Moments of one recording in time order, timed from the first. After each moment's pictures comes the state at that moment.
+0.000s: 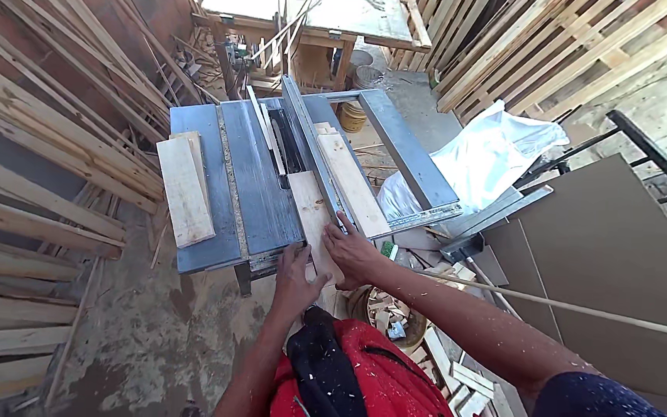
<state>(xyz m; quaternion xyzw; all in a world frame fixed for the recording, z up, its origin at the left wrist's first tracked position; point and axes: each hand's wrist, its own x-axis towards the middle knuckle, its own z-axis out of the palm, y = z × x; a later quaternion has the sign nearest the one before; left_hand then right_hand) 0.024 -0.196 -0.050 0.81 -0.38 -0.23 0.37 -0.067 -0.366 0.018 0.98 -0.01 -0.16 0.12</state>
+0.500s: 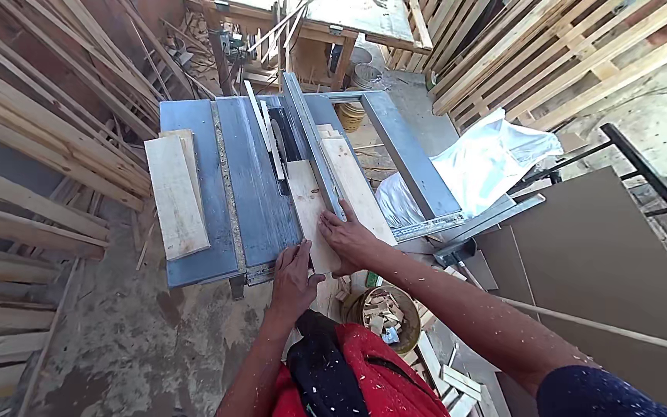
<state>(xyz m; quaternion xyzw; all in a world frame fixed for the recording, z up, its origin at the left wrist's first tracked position) 0.051 -0.218 -0.063 0.81 -0.48 -0.08 0.34 -0.015 -0.408 0.019 0.98 -0.04 -0.20 0.08</state>
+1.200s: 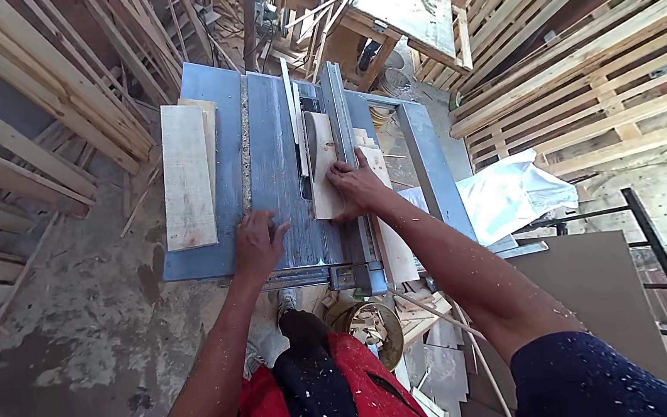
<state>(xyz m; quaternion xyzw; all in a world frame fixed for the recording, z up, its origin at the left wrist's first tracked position) 0.176 -0.228 -0.061 0.85 -0.34 0.00 0.41 0.125 -0.518 0.020 0.98 0.00 -0.17 0.11</state>
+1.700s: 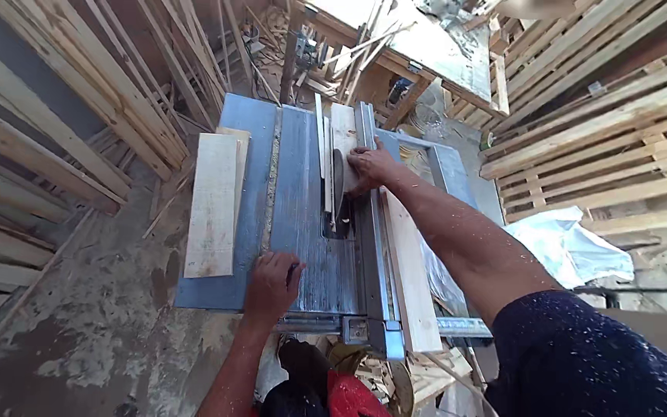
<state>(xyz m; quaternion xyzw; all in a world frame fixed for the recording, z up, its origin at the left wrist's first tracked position) 0.173 -0.224 -0.072 0.85 -0.36 0.07 0.39 0.274 -0.612 0.024 0.97 -0.01 -0.19 0.13</state>
